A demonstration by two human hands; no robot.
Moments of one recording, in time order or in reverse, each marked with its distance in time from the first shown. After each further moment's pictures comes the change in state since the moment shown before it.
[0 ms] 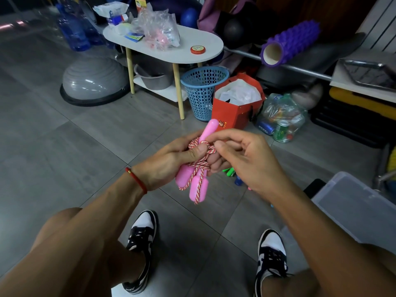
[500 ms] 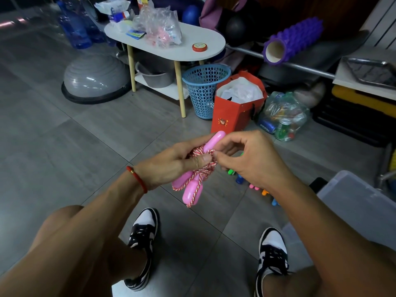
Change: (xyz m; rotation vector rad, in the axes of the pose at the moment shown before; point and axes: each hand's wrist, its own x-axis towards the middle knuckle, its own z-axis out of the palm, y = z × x) left_hand -0.008 0.002 -0.004 0.210 -0.073 -0.075; right_hand 0.008 0.008 -0.008 -0.378 0.011 -0.008
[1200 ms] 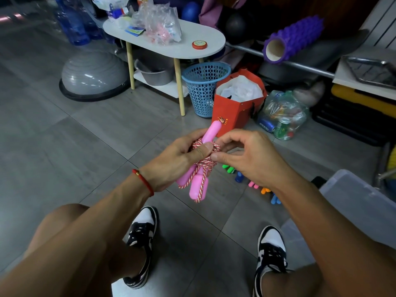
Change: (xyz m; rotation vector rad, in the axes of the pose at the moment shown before) left_hand 0.004 -0.001 0.014 -0.115 0.212 0.005; right_hand 0.001 -0.001 -0.003 -0.095 -0.054 -0.009
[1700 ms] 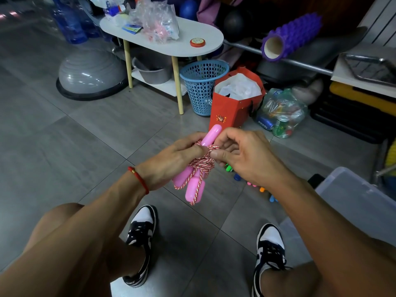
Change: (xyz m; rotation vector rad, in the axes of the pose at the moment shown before) left_hand -0.003 0.004 -0.001 0.068 -0.003 -0.086; right_hand 0.000 0.002 0.003 -0.064 0.016 -0.053
